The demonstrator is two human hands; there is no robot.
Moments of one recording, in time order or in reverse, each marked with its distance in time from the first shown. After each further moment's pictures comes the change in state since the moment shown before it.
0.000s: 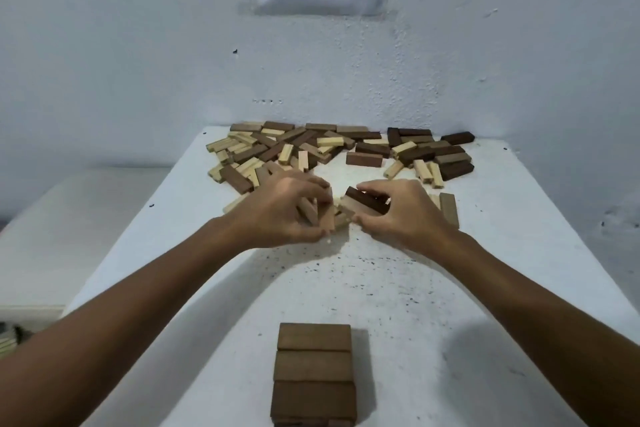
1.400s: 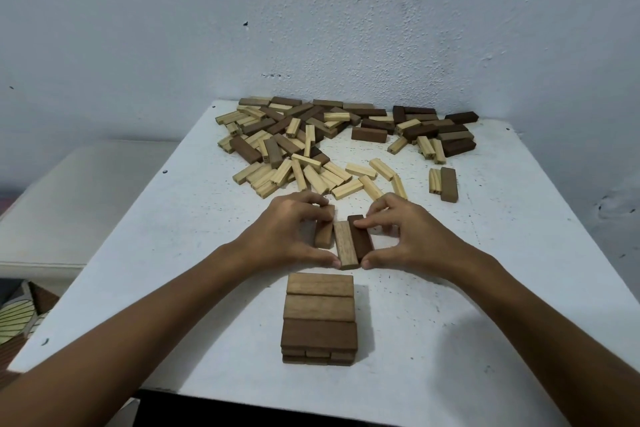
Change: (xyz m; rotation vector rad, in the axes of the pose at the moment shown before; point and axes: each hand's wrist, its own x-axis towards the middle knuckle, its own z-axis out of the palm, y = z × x) left_hand -0.058 0.021 0.044 -0.146 0.032 -0.186; right_hand -0.063 -0.004 0.008 0.045 -0.317 0.025
